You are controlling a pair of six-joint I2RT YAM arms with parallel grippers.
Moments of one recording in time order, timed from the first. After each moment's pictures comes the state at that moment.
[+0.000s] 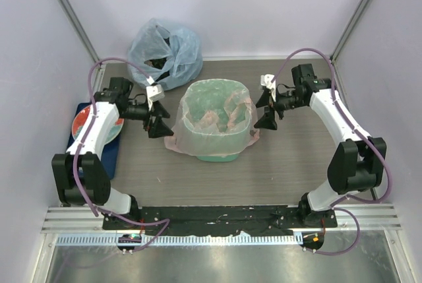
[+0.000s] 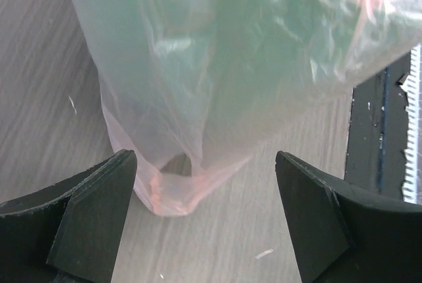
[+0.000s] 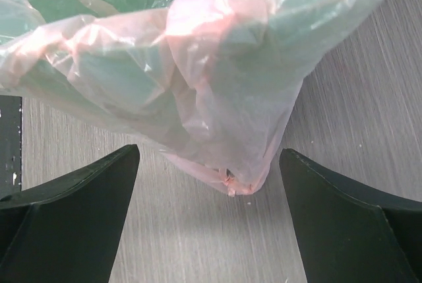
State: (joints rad) left arm 0.01 1.46 1.21 -1.01 1.10 0.96; right arm 0.10 1.55 1.32 -0.92 -1.02 -1.06
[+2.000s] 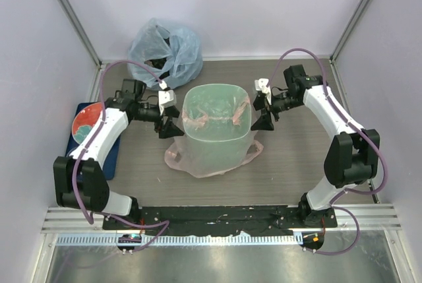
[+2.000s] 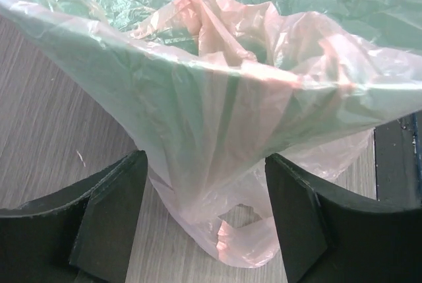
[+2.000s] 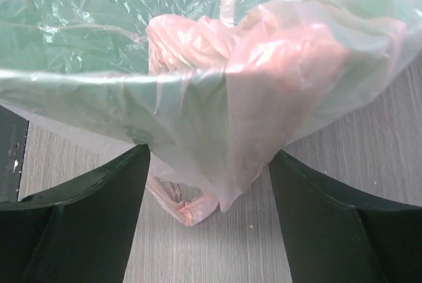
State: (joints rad) left arm -0.13 1.42 1.13 -0.75 1.10 0.91; right arm 0.14 1.62 1.37 -1.03 -1.06 -1.25
